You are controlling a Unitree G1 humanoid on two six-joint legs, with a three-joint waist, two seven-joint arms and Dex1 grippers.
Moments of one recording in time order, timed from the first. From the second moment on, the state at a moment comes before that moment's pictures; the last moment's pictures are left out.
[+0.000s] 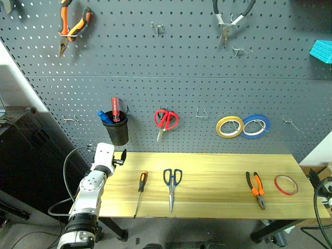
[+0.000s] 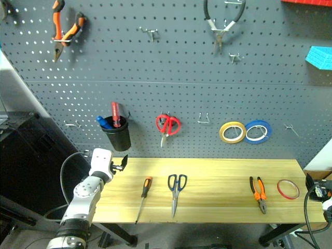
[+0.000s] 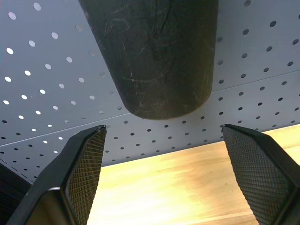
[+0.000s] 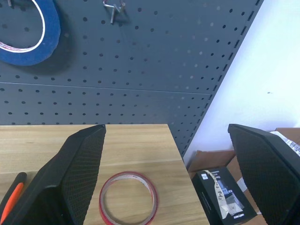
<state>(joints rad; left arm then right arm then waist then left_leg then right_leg) -0.24 0.38 0.14 0.49 -0.02 -0.09 -0.23 0.21 -0.55 -0.60 0.17 0.30 0.01 0.37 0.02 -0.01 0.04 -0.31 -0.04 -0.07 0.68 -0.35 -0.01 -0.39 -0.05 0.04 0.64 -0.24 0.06</state>
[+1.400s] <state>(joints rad) -0.14 0.48 -0.13 0.08 0.03 0.13 -0.56 0.36 -0.61 -0.41 -0.19 0.28 0.29 0.51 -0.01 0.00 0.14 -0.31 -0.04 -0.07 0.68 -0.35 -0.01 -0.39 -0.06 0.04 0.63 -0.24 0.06</state>
